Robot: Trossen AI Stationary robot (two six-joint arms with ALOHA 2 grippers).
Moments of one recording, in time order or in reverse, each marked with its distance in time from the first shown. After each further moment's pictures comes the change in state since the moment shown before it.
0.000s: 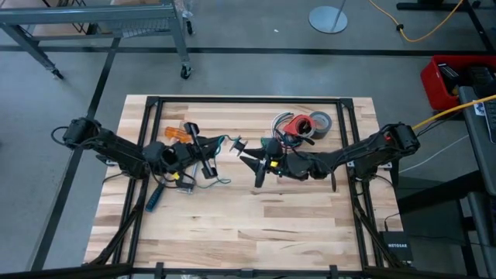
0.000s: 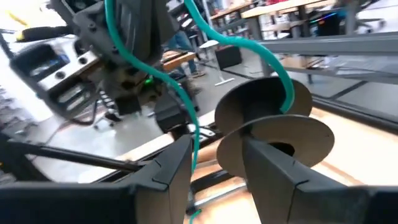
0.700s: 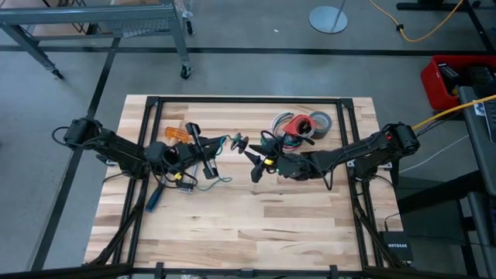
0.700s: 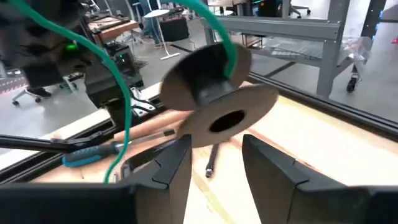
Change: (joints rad) left arm 0.003 0.013 0.000 -0.001 0.000 -0.011; right arm 0.000 0.000 0.068 -0.306 0.163 0.051
